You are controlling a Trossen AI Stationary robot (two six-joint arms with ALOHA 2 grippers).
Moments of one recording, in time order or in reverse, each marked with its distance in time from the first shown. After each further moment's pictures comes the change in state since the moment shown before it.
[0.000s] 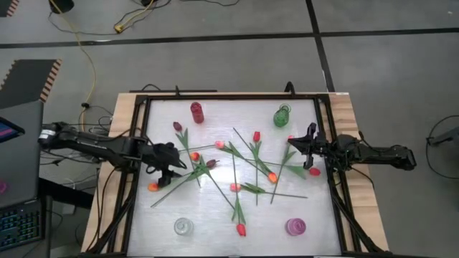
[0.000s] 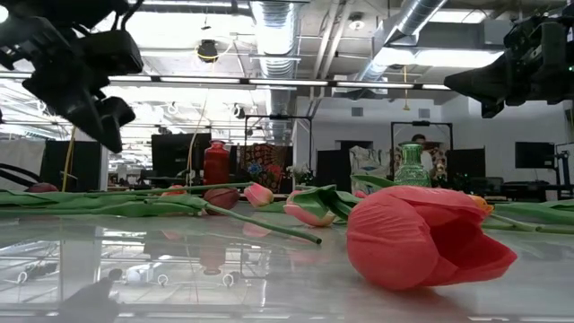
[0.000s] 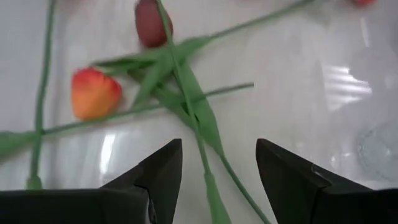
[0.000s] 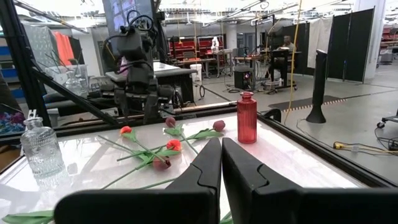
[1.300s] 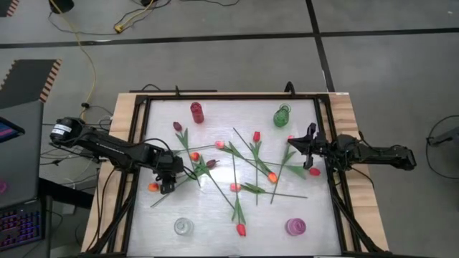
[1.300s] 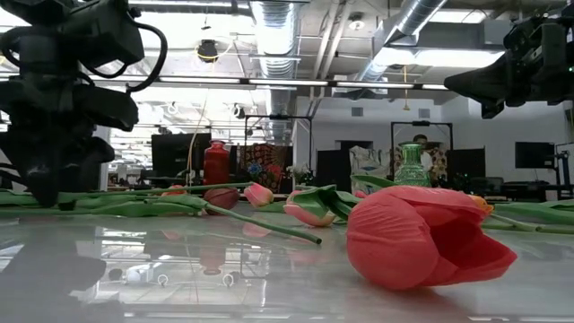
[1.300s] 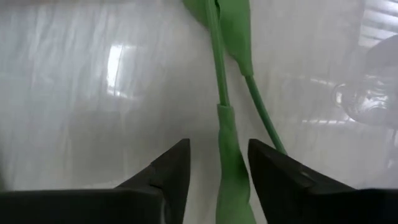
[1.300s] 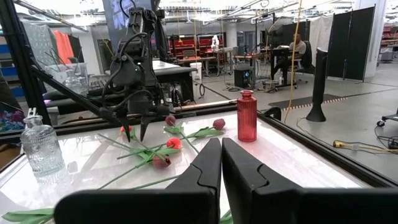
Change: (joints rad) left arm -0.065 0.308 0.010 -0.054 0.027 -0.115; right arm 0.000 0.000 0.001 -0.007 -0.001 0.001
